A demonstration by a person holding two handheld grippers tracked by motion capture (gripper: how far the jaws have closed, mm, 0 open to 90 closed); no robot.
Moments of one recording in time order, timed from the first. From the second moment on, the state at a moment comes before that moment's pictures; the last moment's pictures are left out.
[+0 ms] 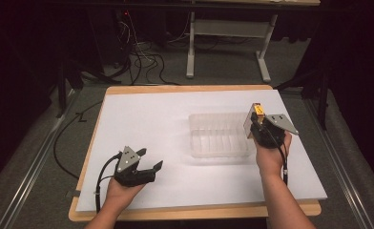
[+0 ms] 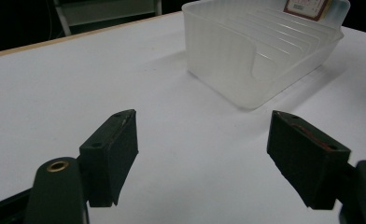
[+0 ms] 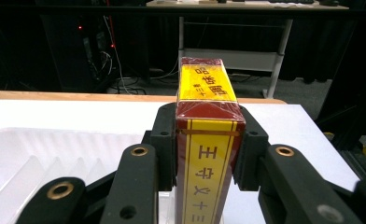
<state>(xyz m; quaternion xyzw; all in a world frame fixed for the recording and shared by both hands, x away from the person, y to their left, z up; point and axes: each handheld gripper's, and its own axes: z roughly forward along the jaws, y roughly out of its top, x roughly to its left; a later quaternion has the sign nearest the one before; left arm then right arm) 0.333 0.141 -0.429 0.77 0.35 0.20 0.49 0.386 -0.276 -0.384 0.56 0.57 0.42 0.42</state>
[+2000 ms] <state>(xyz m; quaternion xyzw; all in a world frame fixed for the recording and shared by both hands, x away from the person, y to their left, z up) 0.319 0.118 -0.429 0.79 0.32 0.18 0.49 0.298 -0.273 -0.410 0.47 0.69 0.47 0.30</state>
